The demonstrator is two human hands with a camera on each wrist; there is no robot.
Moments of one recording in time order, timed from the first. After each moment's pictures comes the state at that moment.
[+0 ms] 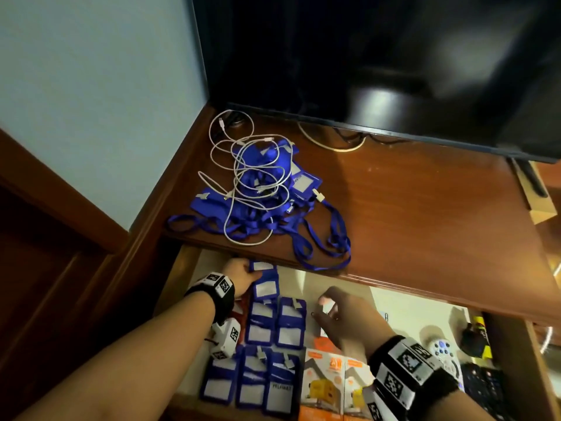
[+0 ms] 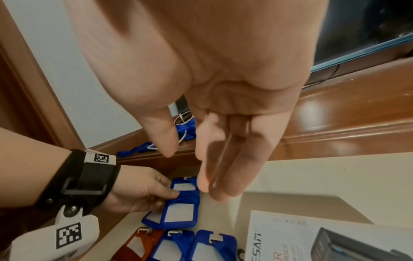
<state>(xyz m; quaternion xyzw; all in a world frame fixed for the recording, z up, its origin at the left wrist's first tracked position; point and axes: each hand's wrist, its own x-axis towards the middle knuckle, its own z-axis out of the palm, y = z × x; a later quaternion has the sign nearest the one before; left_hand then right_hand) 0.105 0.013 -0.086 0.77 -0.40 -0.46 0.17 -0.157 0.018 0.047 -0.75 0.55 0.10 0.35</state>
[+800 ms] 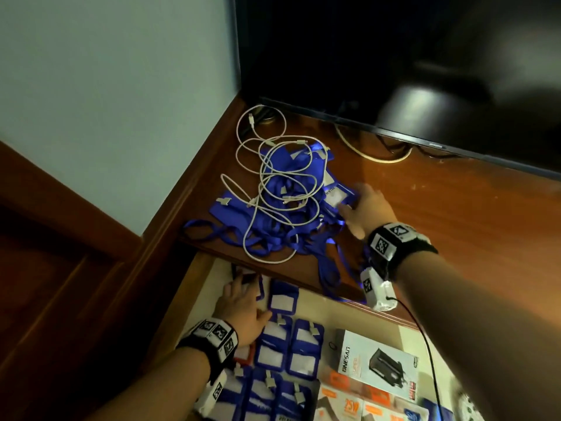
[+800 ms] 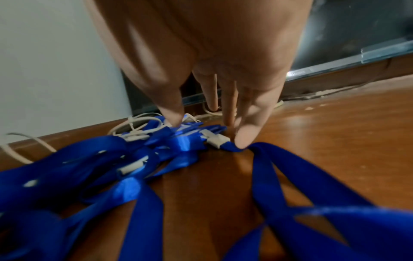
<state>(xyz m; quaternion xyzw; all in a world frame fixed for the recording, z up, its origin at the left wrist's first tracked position) 0.109 0.052 -0.094 0.80 -0.48 -0.34 -0.05 -0.052 -0.206 0.030 -0.74 0.62 0.01 0.27</state>
